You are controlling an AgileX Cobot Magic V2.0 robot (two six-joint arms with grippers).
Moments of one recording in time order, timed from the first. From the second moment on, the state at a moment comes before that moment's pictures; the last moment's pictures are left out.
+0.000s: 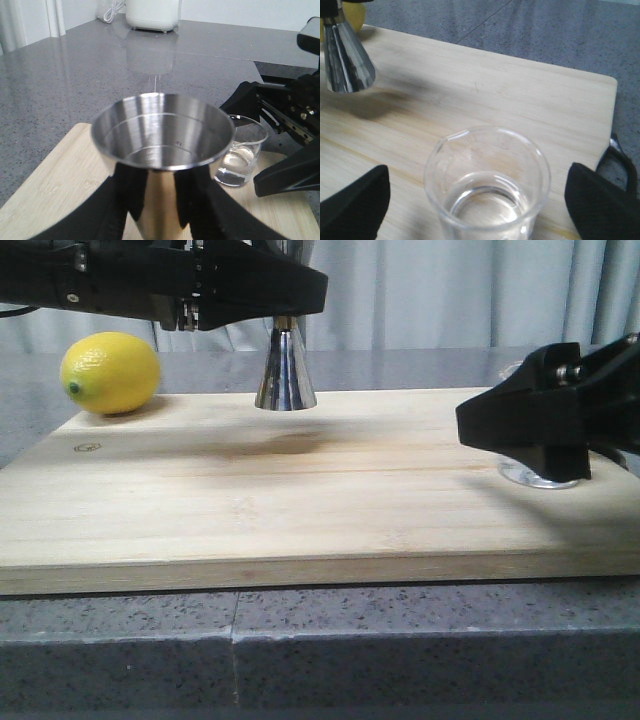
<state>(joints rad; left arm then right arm) -0.32 1.75 -1.04 -1.76 1.16 2.18 0.51 1.14 -0.27 0.13 -0.50 -0.17</state>
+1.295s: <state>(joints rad) -0.32 1.75 -1.04 -1.76 1.16 2.18 0.48 1.13 -0.55 0.13 -0.17 -0.18</state>
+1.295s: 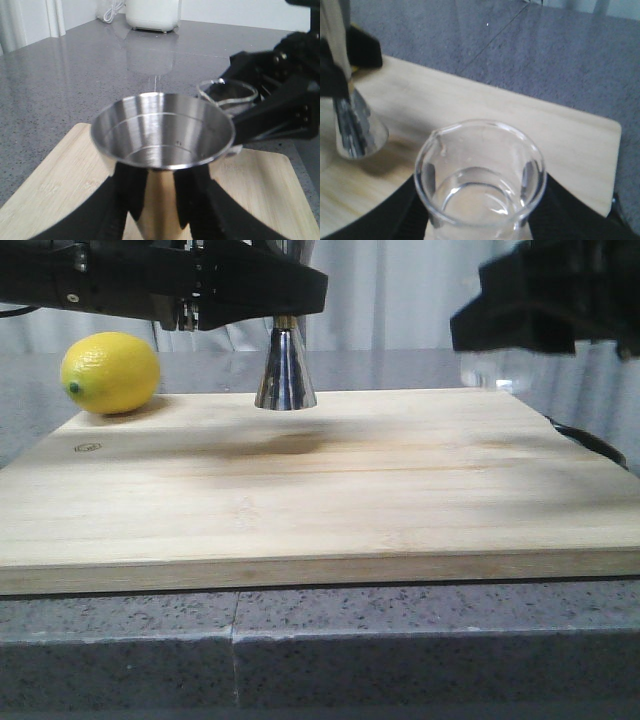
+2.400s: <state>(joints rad) -0.32 1.75 -1.04 -1.76 1.16 2.18 0.63 1.52 -1.67 -0.05 1.02 -0.64</state>
